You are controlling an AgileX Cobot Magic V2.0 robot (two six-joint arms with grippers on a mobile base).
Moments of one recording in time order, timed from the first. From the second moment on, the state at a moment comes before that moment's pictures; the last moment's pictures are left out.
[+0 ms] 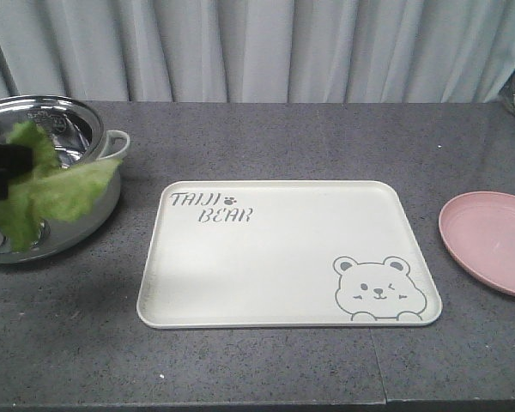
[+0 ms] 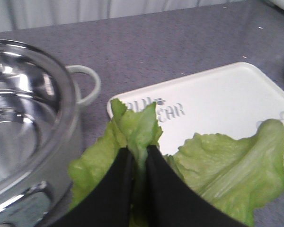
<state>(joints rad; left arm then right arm) 0.03 1.05 -1.01 -0.75 0.78 0.68 -0.06 0.51 -0.71 -0.16 0.63 0.08</state>
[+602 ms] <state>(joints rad) -0.25 1.06 -0.97 -0.96 0.87 0.79 -0.06 0.55 -0.72 0.02 0.73 -0.01</state>
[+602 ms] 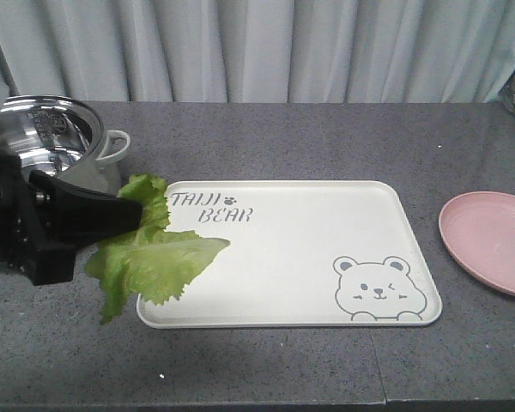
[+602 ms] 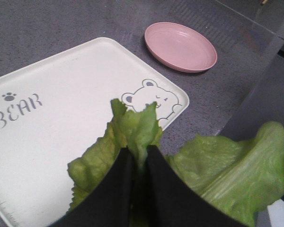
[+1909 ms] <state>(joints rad) -0.34 1.18 -0.97 -1.00 0.78 0.79 0.47 1.30 -1.03 1.08 0.97 -0.84</state>
